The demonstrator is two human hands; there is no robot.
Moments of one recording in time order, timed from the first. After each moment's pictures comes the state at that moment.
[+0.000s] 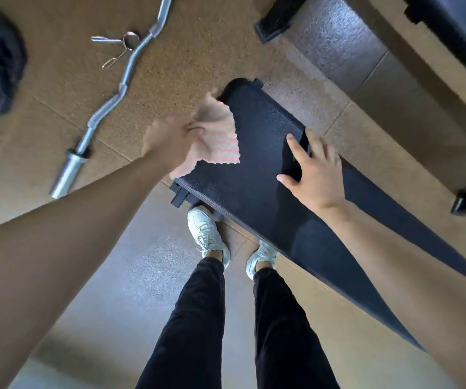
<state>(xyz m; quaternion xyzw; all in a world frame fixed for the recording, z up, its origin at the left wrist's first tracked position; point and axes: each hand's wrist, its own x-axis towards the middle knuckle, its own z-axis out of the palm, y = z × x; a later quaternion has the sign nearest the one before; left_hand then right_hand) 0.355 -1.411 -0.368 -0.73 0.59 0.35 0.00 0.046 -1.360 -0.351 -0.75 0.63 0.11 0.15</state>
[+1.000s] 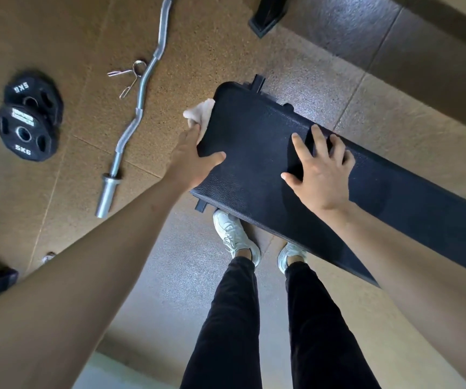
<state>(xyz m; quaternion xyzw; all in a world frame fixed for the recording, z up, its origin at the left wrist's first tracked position) 0.314 -1.394 -0.341 -0.72 0.53 0.44 0.02 0.045 -1.336 -0.346 -0.68 0.70 0.12 0.19</state>
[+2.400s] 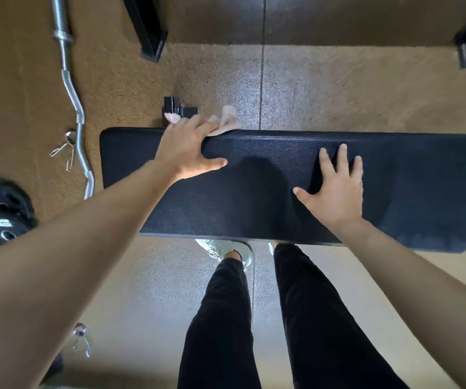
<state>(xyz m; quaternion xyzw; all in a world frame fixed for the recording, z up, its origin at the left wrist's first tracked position) 0.096 -1.432 -0.333 -0.38 0.87 0.24 0.20 -0.123 -1.204 -0.324 -0.37 0.87 0.06 0.32</state>
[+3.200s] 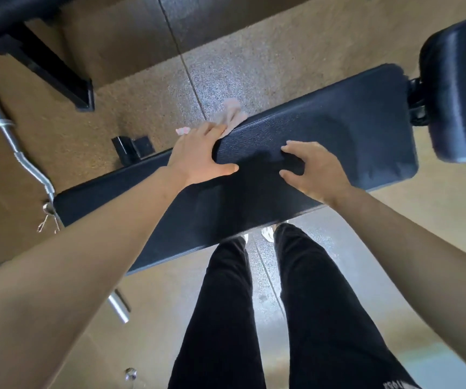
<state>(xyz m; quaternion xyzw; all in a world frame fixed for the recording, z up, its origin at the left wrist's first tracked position) -0.046 -1.370 -0.331 -0.22 0.90 0.28 0.26 -0.192 -1.132 -0.308 -0.34 0.85 -0.14 0.37</state>
